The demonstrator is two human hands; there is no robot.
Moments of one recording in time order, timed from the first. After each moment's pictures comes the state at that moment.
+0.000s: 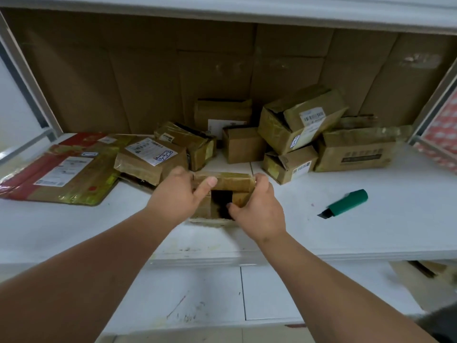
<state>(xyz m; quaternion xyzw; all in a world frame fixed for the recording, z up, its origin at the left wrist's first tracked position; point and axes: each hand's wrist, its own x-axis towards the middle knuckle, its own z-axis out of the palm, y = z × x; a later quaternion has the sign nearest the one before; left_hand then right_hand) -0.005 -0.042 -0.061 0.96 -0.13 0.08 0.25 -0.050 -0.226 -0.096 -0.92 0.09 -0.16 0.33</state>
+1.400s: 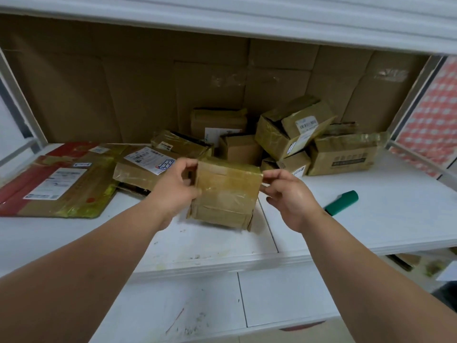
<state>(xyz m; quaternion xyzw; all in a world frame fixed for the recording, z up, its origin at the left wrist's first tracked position) 0.012 -0.016 -0.044 0.76 -0.12 -0.07 0.64 -0.054 -0.253 -0.041 -0.68 0.14 -0.06 0.72</state>
